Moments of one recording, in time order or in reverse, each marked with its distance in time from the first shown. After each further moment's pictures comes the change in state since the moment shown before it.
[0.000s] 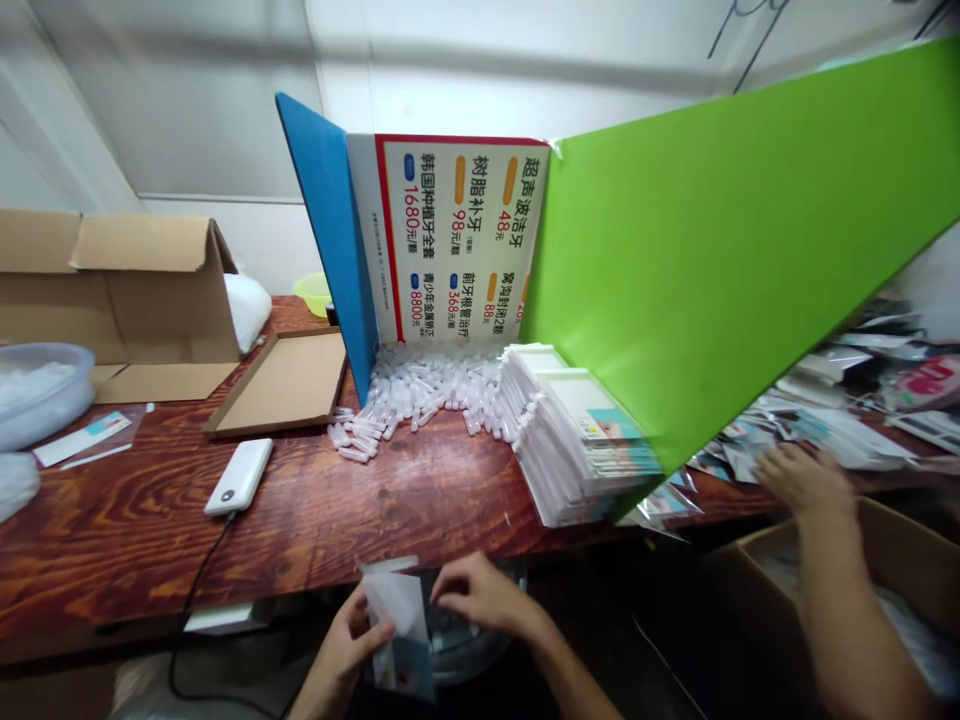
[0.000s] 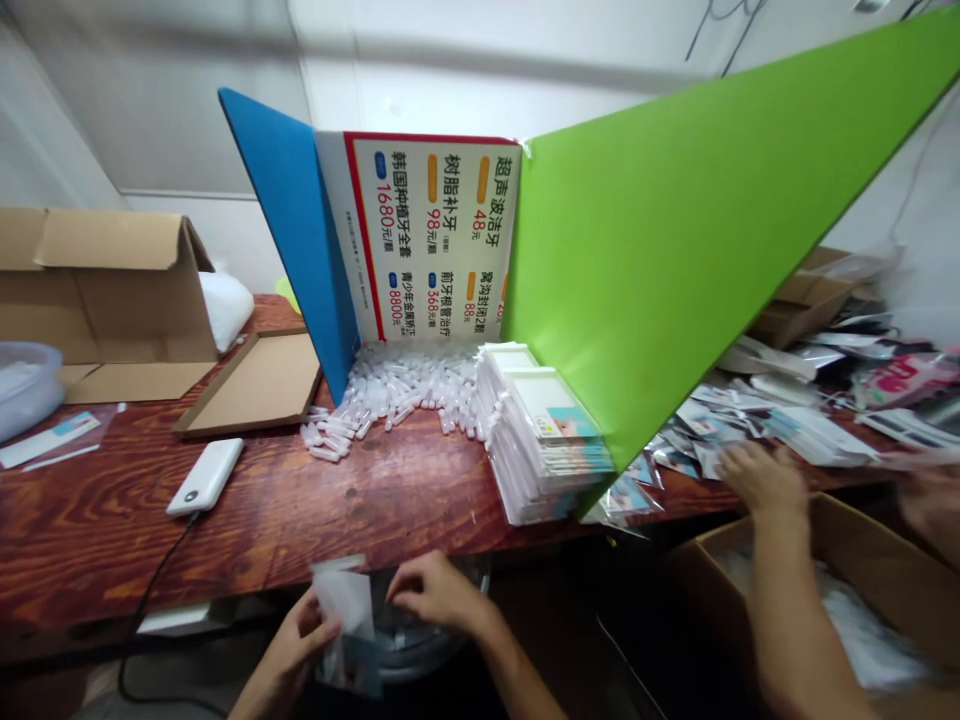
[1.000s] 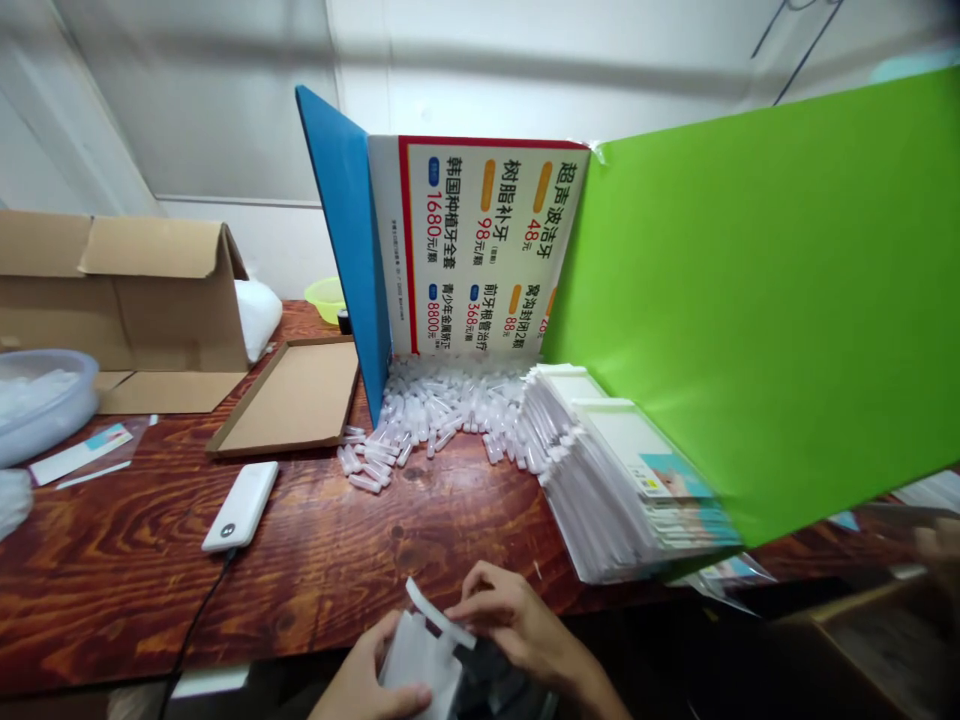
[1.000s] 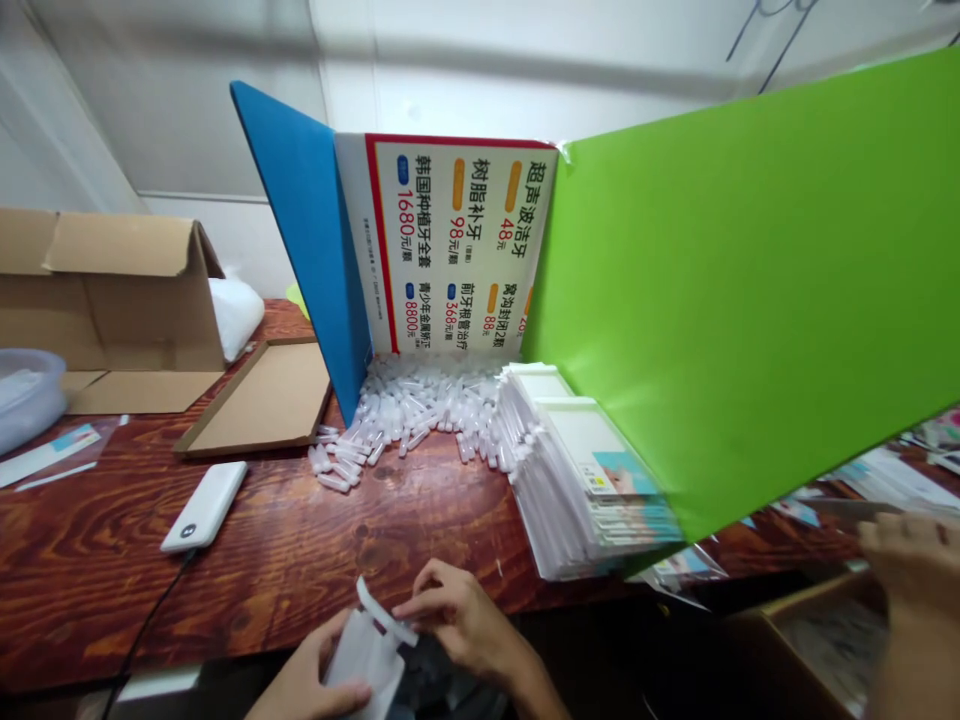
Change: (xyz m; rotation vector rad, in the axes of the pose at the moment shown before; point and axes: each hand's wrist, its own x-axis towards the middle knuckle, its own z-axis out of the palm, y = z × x) left_hand 0.045 0.011 -0.022 0.318 -0.125 0.014; right_hand 0.006 -0.056 -0.063 0.200 0.142 -0.213
